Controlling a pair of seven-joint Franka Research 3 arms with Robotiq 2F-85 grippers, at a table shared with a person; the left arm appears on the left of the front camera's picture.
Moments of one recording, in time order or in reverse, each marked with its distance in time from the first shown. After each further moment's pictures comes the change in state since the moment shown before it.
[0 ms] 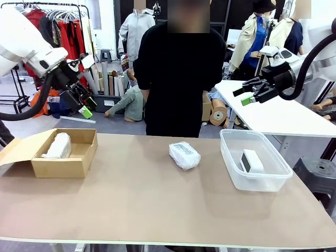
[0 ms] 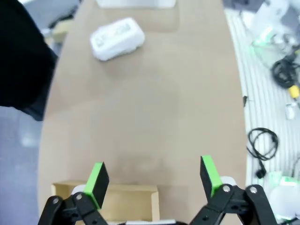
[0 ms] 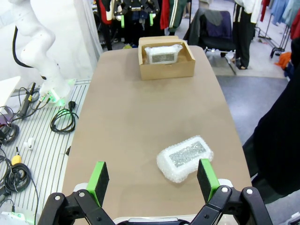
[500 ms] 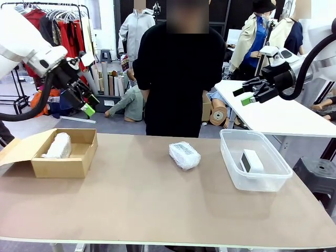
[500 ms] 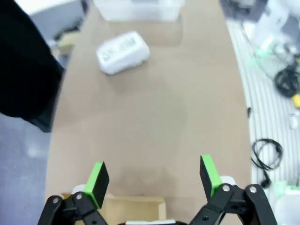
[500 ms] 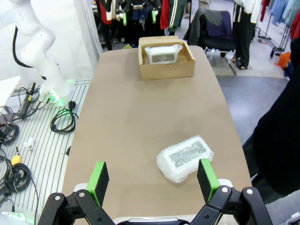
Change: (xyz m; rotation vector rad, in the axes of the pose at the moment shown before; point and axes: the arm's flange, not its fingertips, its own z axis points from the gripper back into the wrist) left arm -0.003 0.006 0.007 0.035 -0.103 -0.014; right arm 0.000 0.000 0.000 0.000 0.000 0.000
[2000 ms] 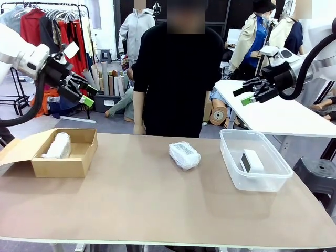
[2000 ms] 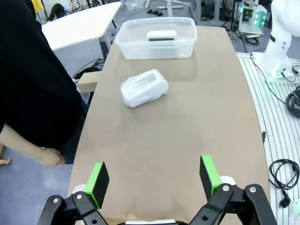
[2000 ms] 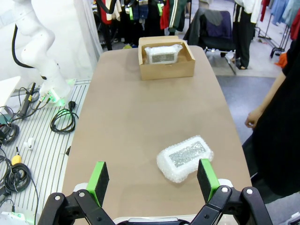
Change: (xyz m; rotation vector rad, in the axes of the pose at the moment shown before) left arm -0.021 0.012 0.013 0.056 -0.207 -0.064; right arm 0.000 0.000 0.000 0.000 0.000 0.000
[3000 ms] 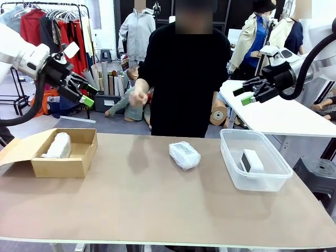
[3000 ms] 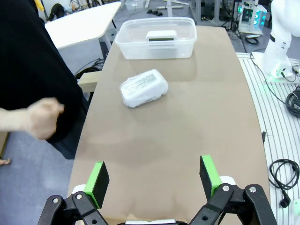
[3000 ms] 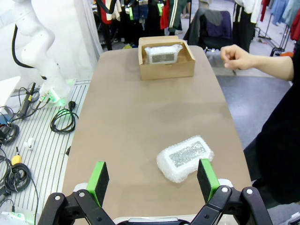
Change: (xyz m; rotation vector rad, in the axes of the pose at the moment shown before) left arm 0.000 0.000 0.000 0.000 0.000 0.000; right arm 0.000 0.000 0.000 0.000 0.000 0.000
